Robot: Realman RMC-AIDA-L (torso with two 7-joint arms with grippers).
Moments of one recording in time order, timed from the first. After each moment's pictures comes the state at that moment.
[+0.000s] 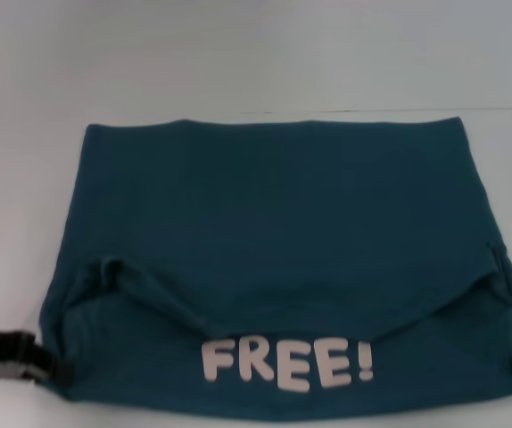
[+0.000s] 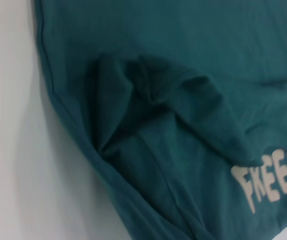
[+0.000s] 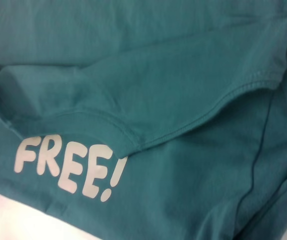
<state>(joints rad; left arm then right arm) -0.54 -1.99 0.58 0.89 2.57 1.84 -2.45 0.58 1.89 -0.70 -0.71 -2.52 -1.74 2.46</state>
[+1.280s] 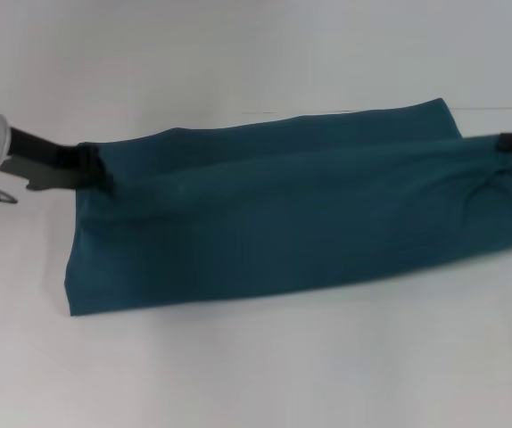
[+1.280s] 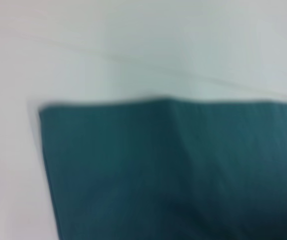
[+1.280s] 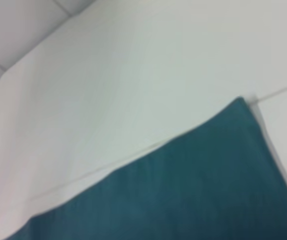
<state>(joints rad) -0.85 -1.96 0.69 0.74 2.61 1.30 -2.70 0.71 1.94 -0.50 -0.70 -2.38 -1.17 2.52</state>
